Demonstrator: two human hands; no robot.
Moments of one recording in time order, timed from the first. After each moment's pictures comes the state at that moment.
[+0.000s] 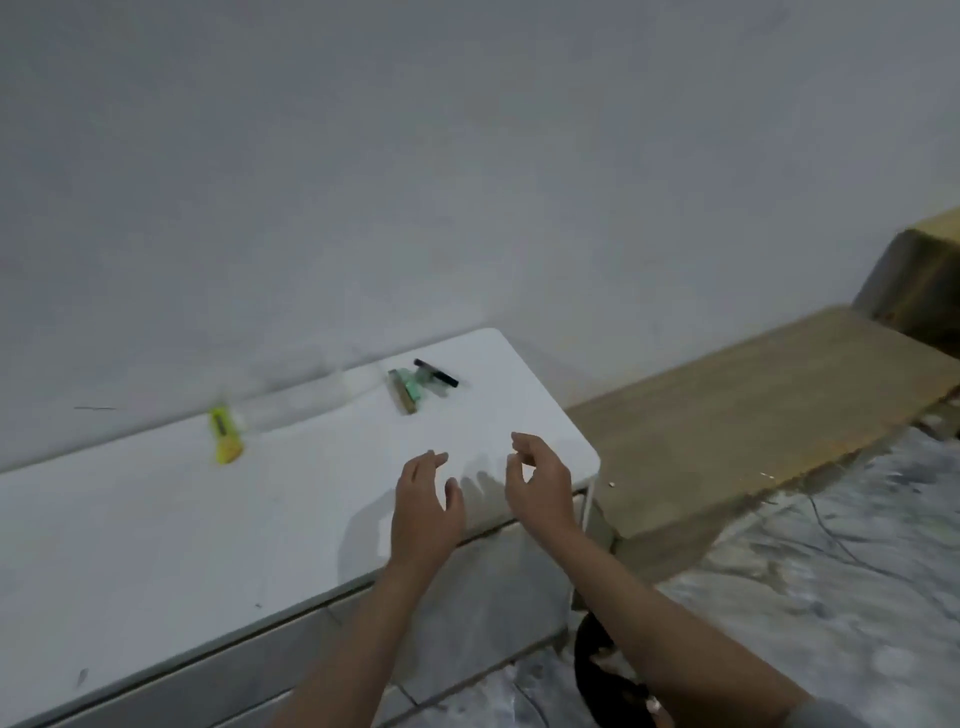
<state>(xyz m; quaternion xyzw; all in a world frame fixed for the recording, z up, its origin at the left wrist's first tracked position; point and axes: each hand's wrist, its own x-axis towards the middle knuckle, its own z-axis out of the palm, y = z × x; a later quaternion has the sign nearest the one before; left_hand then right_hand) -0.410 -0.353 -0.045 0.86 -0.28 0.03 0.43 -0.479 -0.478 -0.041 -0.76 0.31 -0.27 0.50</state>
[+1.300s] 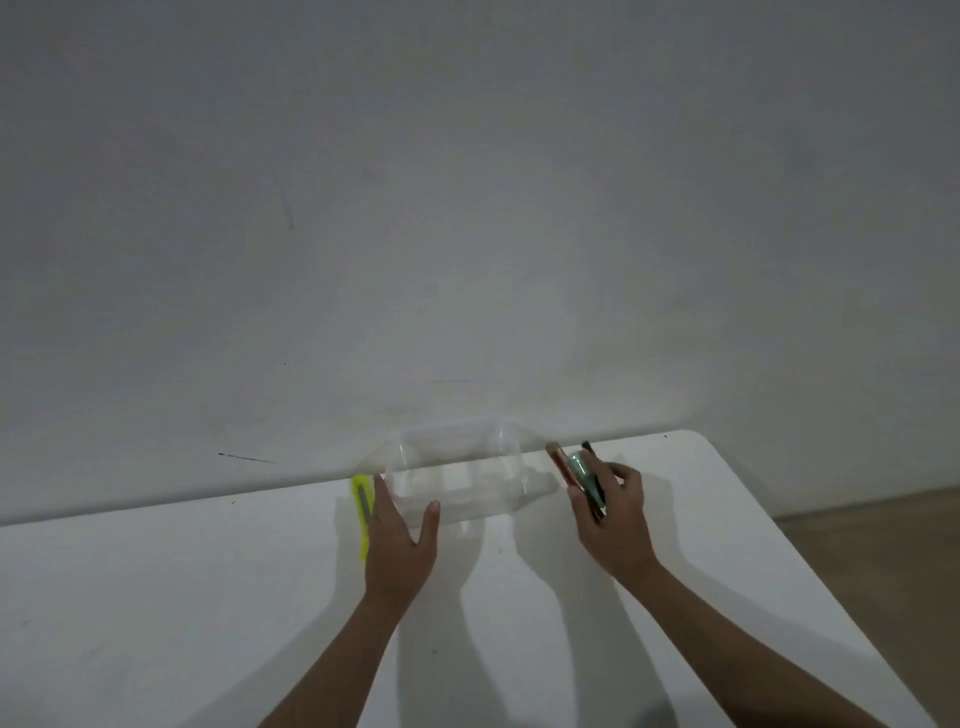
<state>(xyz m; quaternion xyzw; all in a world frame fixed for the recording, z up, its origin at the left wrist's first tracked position) -0.119 -0.236 -0.087 0.88 -0.09 0.09 0.46 -0.207 -0.480 -0.085 -0.86 0.17 -0.30 0.37</state>
